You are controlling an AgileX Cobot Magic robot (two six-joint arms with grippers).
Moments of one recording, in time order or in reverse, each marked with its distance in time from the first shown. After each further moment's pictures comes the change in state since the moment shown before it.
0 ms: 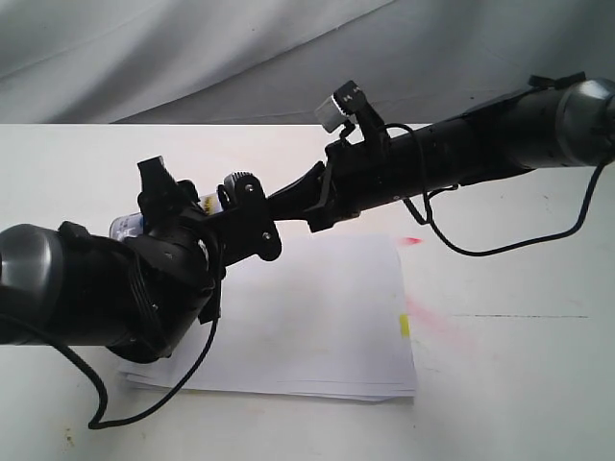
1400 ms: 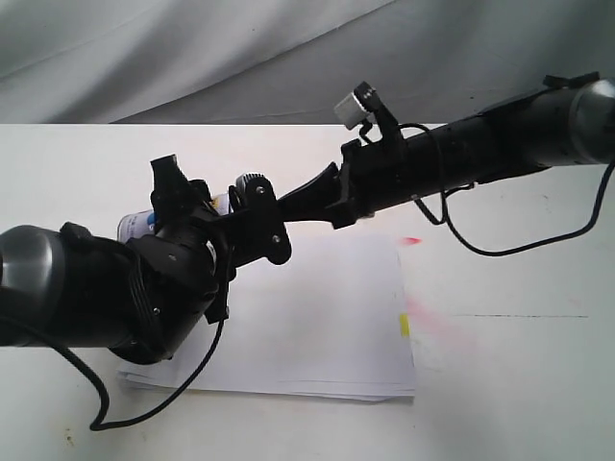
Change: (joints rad) left arm -0.002 0.000 0.001 0.035 -0.030 0.000; right arm -0.057 0.010 -0.001 -0.019 0.094 0.004
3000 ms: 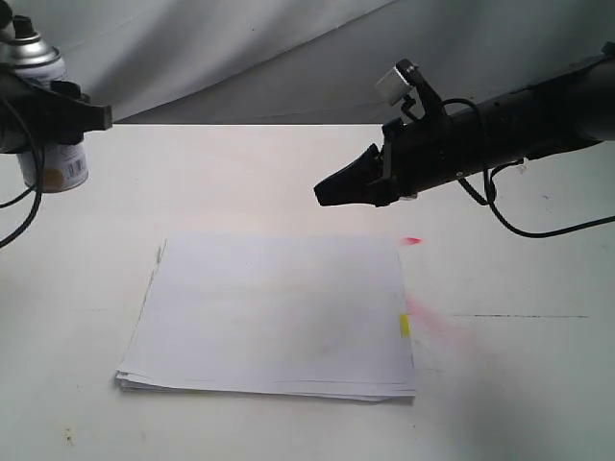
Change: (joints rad) left arm 0.566 -0.371 -0.002 0.108 -0.467 -0.900; right arm -0.088 -0.072 0.000 -0.131 0.027 0.119
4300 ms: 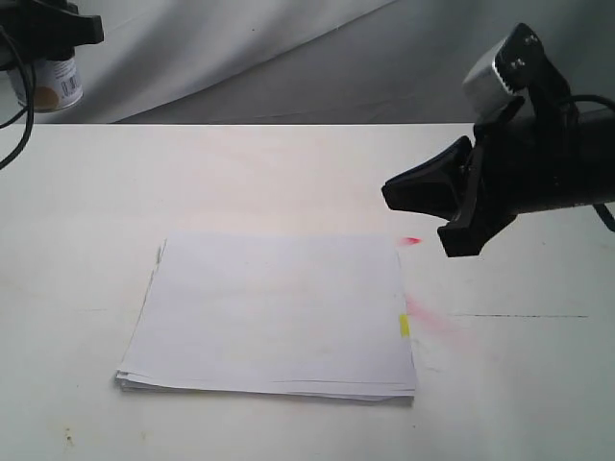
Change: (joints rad) left arm 0.002 0.000 -0.175 0.006 0.004 0.054; right arm 0.000 -0.566 0.426 -0.067 -0.288 0.002
